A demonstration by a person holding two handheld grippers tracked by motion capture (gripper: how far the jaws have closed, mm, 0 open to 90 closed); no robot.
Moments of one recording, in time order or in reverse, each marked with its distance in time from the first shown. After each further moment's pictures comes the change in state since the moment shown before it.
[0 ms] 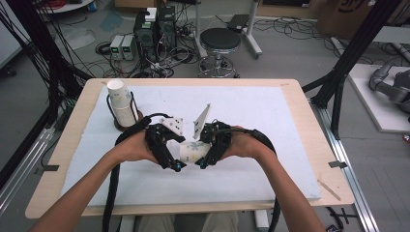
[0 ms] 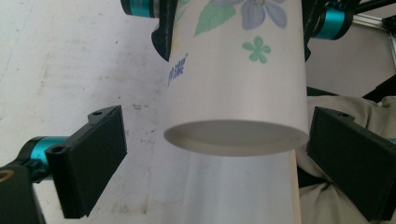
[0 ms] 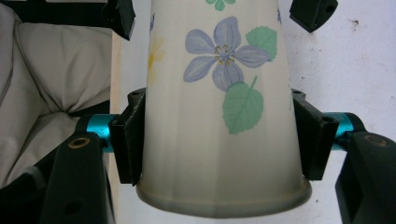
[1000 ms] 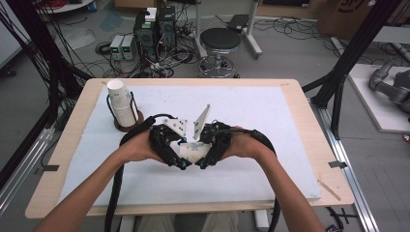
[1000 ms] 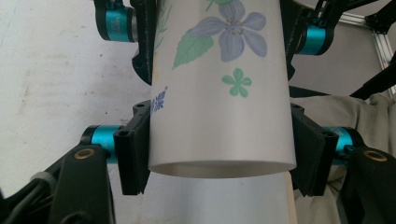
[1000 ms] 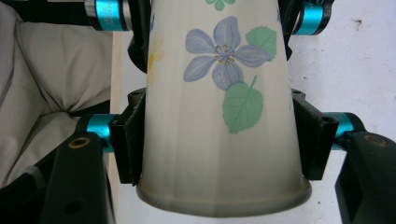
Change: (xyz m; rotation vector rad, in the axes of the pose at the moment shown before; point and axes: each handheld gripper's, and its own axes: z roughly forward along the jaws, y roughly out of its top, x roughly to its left) left arm 0.000 0.005 0.006 -0.014 -0.041 0.036; right arm 0.000 -0.001 0.002 0.002 0.009 0.000
